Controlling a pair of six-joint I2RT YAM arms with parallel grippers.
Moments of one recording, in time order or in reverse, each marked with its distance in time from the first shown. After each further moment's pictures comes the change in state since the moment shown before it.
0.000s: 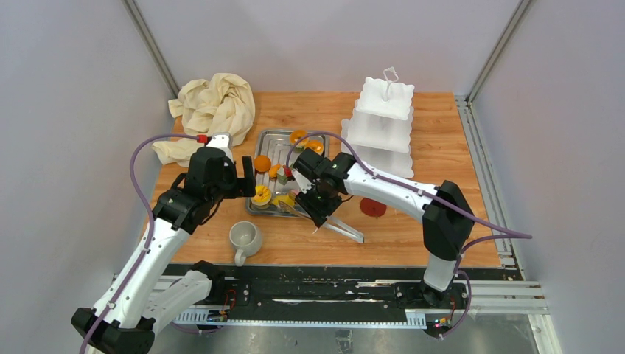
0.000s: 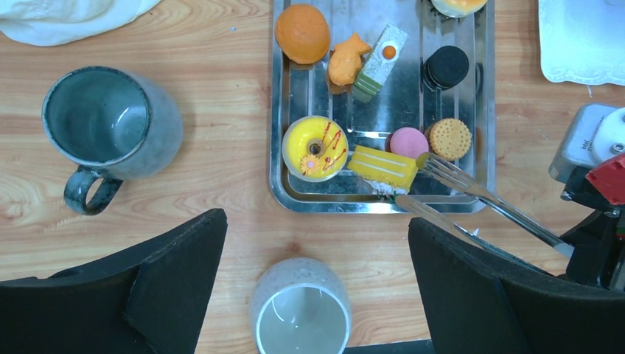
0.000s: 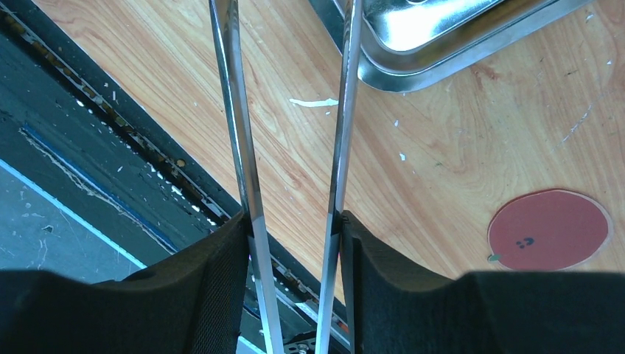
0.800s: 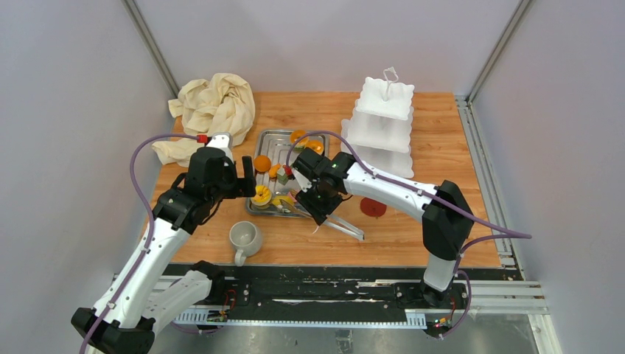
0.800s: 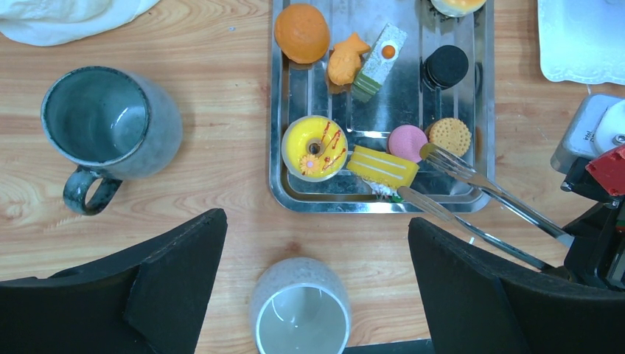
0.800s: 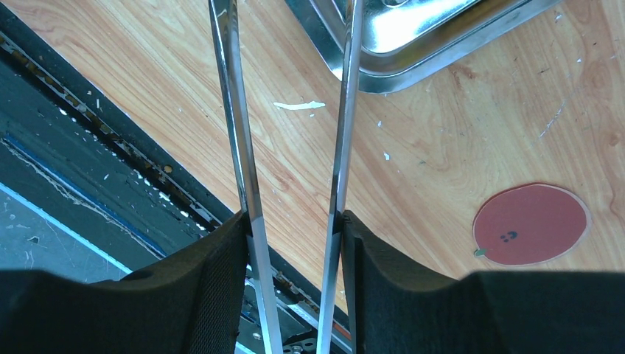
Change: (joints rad) left arm 0.000 0.000 0.000 0.000 0.002 0.002; right arm 0.000 0.009 0.010 -0.005 0.042 0.001
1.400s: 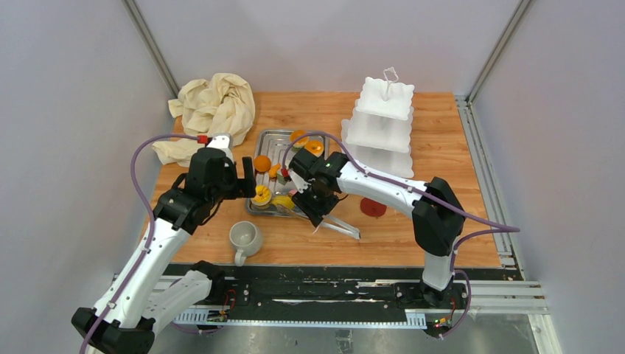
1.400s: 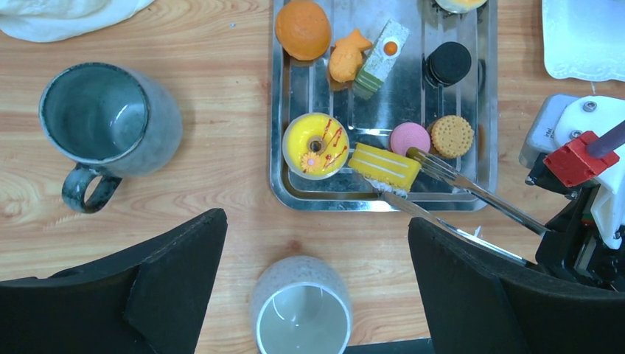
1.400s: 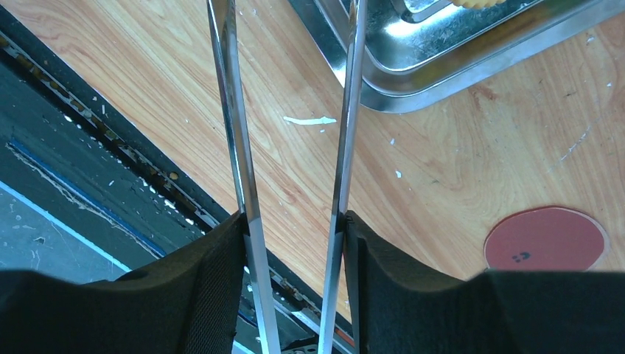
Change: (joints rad) left arm 0.000 0.000 -0.005 0.000 0.000 0.000; right arm 0.000 0.060 0.033 0.000 -0.031 -0.008
